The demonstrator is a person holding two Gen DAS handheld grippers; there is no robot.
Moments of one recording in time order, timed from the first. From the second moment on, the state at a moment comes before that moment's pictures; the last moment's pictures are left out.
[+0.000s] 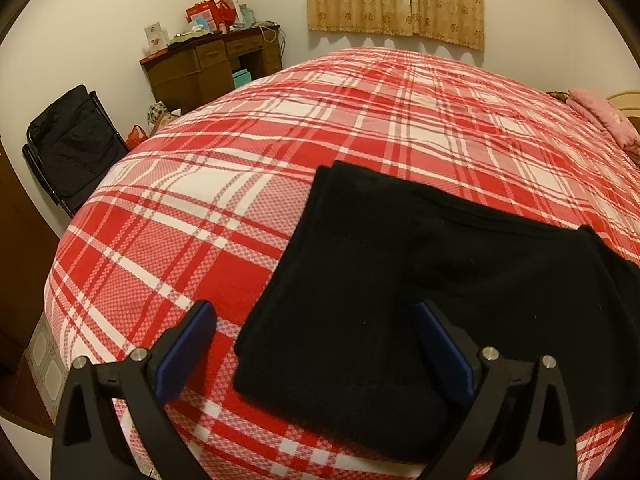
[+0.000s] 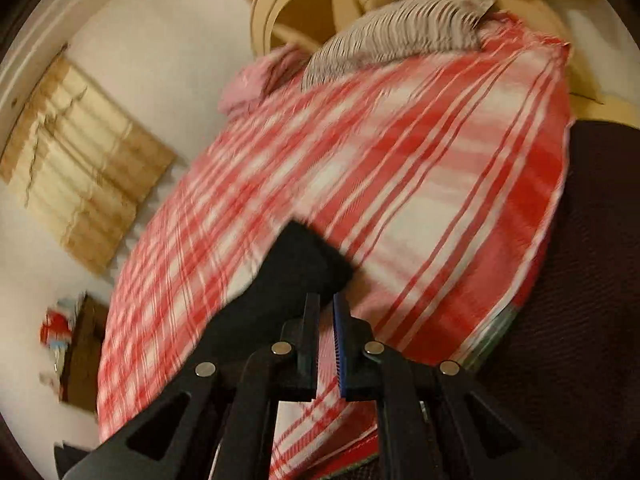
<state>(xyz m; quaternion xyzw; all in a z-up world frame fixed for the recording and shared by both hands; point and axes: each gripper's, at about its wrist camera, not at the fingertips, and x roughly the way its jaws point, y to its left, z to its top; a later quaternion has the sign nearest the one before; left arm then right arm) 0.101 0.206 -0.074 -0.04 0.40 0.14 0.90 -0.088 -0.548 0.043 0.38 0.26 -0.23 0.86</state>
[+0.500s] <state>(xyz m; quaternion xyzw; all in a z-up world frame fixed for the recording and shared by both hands) 0.077 0.140 -0.035 -0.03 0.37 0.07 0.93 0.030 -0.549 0.033 0.16 0.40 -0.20 0.88</state>
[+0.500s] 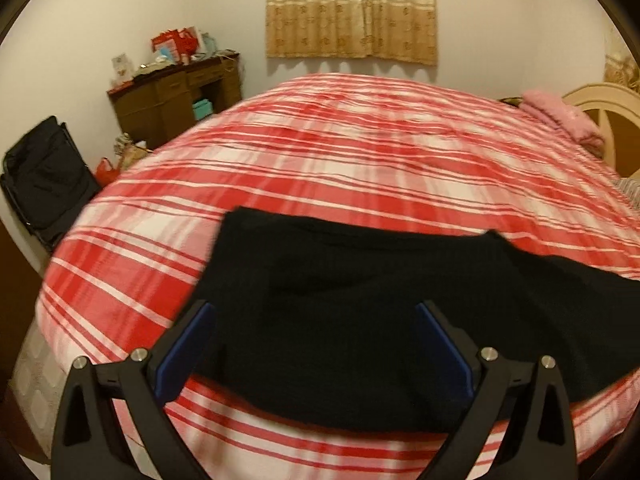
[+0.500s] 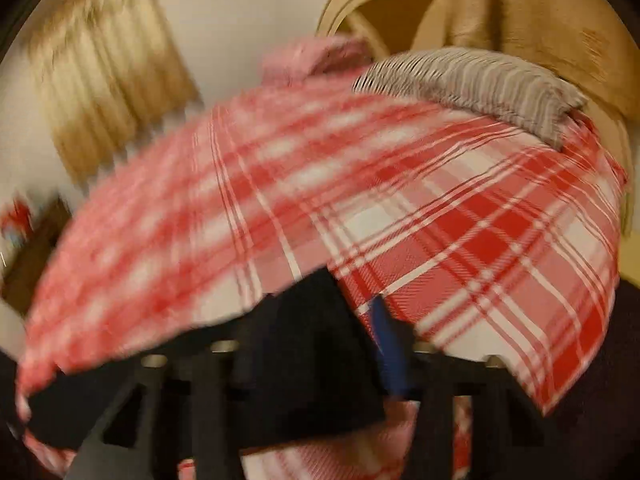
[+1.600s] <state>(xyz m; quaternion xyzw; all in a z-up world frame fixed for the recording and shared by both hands) 0.086 0.110 -0.075 -0.01 0.42 0.09 0.90 -0.067 -0.571 0.024 0.36 0.26 -0.16 0.89</state>
